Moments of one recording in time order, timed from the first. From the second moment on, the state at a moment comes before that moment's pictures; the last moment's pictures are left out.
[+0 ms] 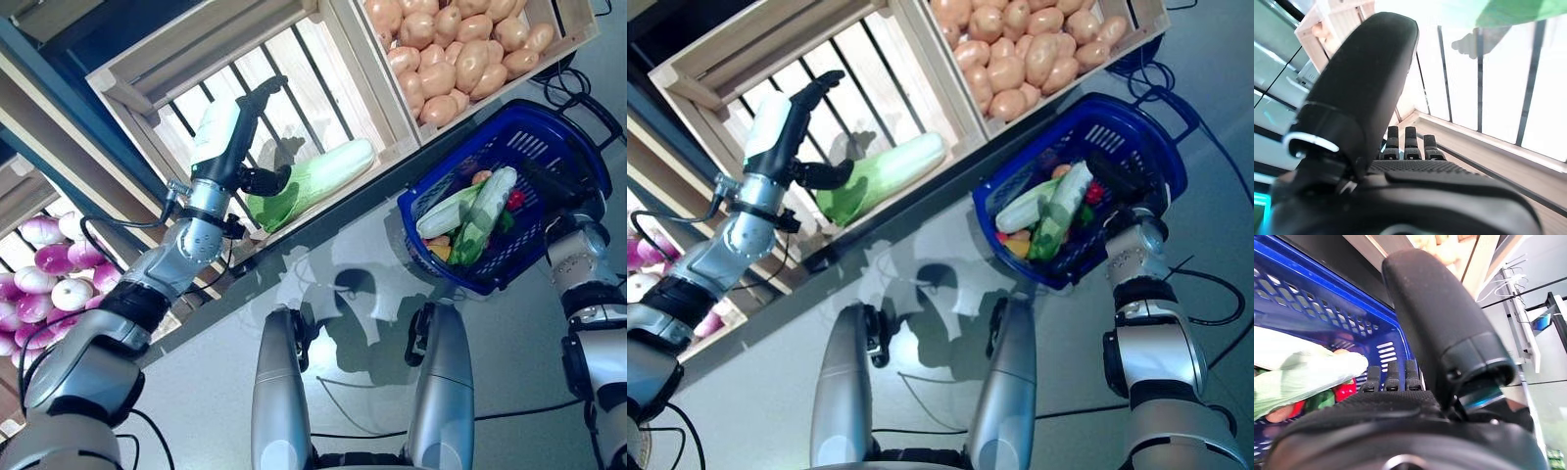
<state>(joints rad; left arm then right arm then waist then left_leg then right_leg) -0.81 0.81 -0.59 0.54 0.06 -0.33 0.40 -0.91 -0.66 0.09 1.16 1.07 -0.12 -0.08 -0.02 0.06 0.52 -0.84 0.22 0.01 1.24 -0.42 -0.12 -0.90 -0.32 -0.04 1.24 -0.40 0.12</state>
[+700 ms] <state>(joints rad) -0.90 0.83 -0.70 0.72 -0.09 -0.25 0.06 -0.92 -0.70 0.12 1.17 1.07 -0.12 -0.06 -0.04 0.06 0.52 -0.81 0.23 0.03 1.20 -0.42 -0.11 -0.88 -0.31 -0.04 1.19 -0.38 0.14</state>
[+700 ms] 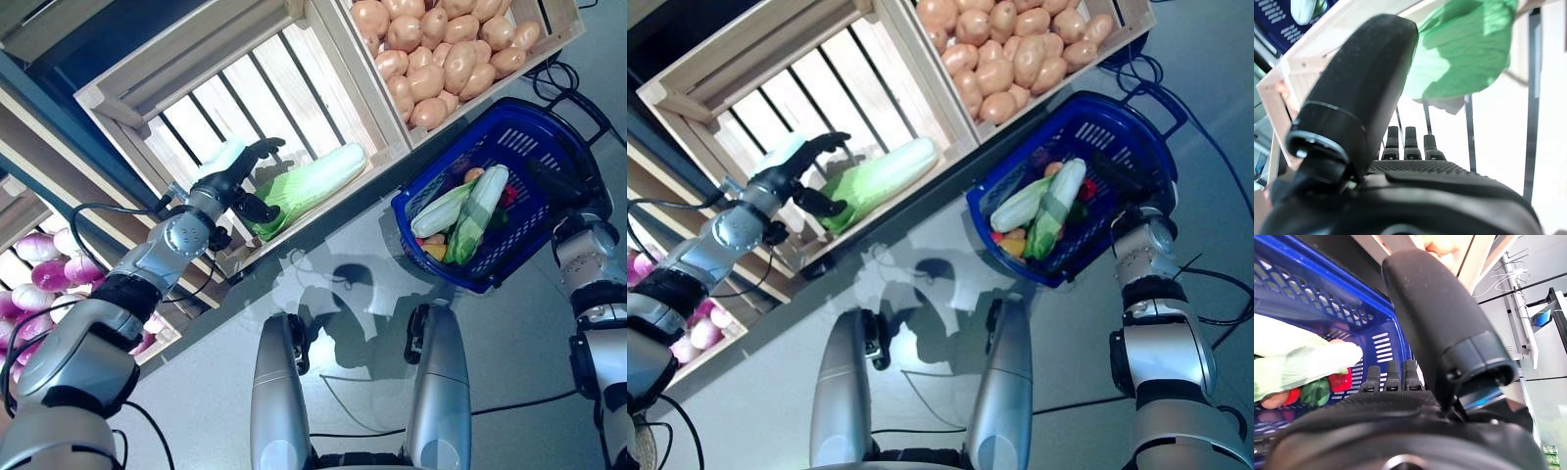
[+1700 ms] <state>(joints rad) -1.15 0.69 -0.76 1.02 -0.19 0.05 -0.15 -0.97 -0.69 0.20 1.18 1.07 -0.11 -0.06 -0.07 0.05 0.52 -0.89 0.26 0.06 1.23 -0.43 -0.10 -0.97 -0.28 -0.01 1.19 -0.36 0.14</state>
